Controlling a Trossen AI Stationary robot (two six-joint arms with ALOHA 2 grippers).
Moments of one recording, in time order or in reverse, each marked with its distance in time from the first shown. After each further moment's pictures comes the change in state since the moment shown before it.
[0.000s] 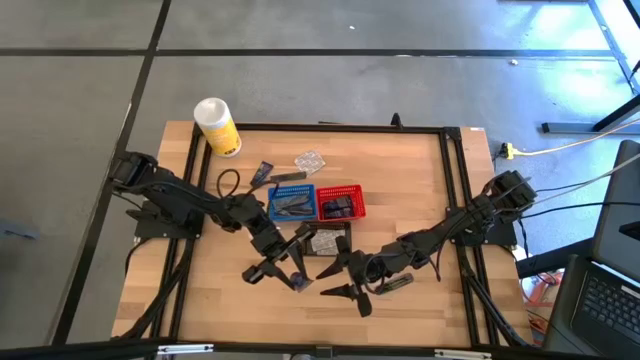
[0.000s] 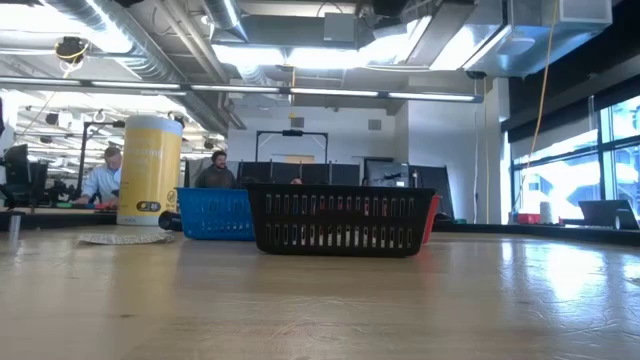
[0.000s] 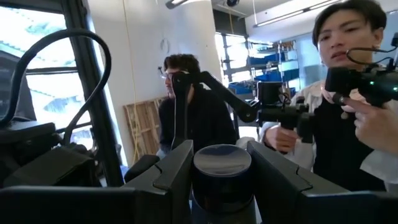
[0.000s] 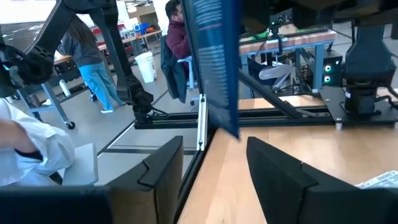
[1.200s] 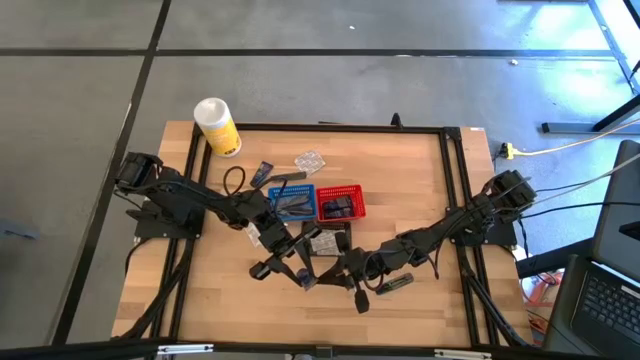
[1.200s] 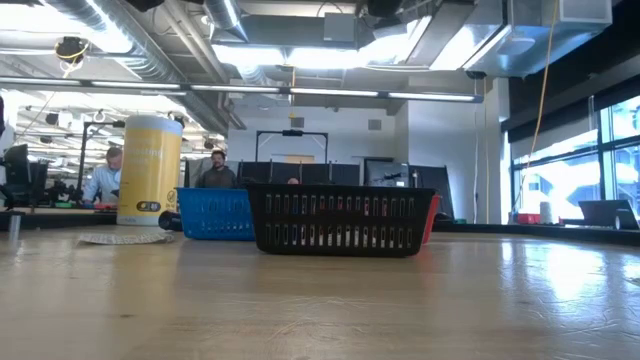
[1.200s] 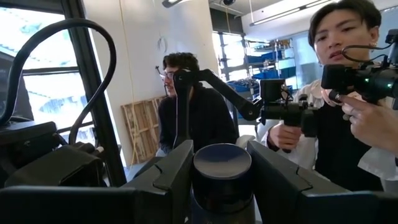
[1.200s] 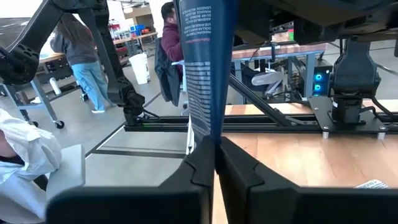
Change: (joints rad) left arm 0.045 0.050 0.051 0.001 0.055 0.000; right arm -0.015 -0.001 0.000 0.013 0.006 -0.050
